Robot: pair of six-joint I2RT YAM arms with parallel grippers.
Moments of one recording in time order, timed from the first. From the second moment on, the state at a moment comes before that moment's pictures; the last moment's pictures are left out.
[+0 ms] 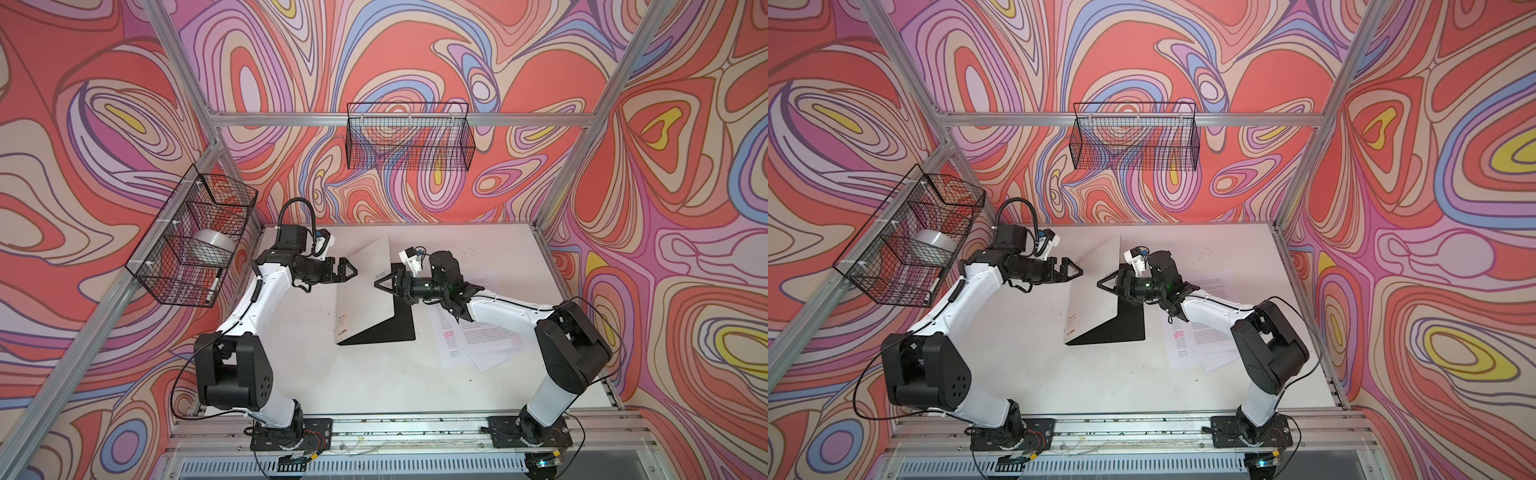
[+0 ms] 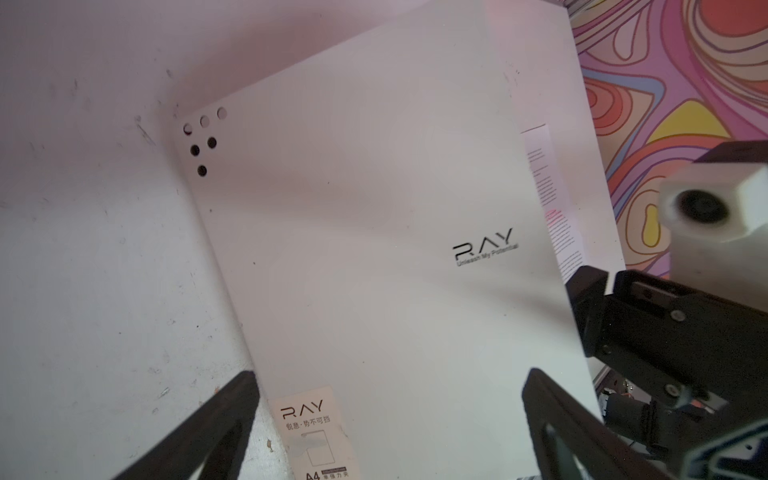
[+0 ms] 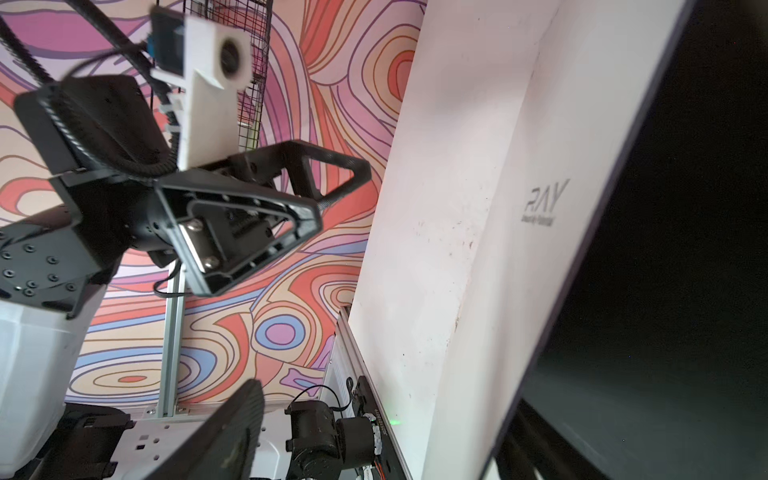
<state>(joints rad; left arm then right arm) -0.05 1.55 1.36 -0.80 0.59 -0.09 0.63 1.73 1.07 0.33 -0.71 0.99</state>
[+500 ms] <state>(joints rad) -0.05 1.76 1.68 -0.94 0.58 -0.19 0.68 1.82 1.18 0.34 -0.72 0.99</state>
